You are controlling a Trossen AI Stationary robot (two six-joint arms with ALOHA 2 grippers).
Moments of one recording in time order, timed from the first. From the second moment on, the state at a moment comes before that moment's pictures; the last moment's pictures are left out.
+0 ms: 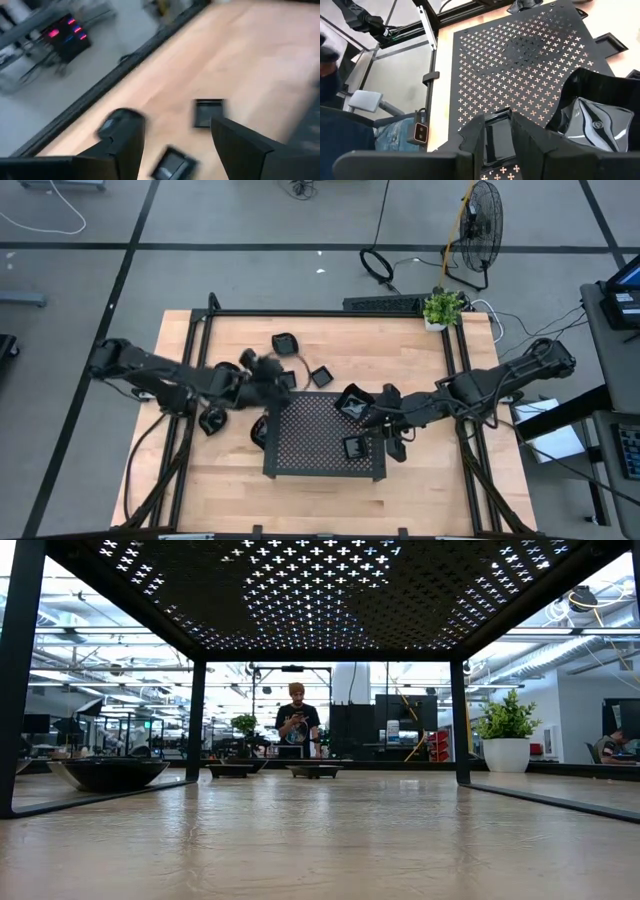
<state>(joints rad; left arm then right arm) -0.15 1.36 1.00 -0.55 -0.84 -0.53 0.39 1.27 1.21 -0.56 0.13 0.55</state>
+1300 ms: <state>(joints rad) 0.35 1.36 0.48 0.00 -0.08 -0.56 0.39 1.27 1.16 -0.49 0.13 0.48</state>
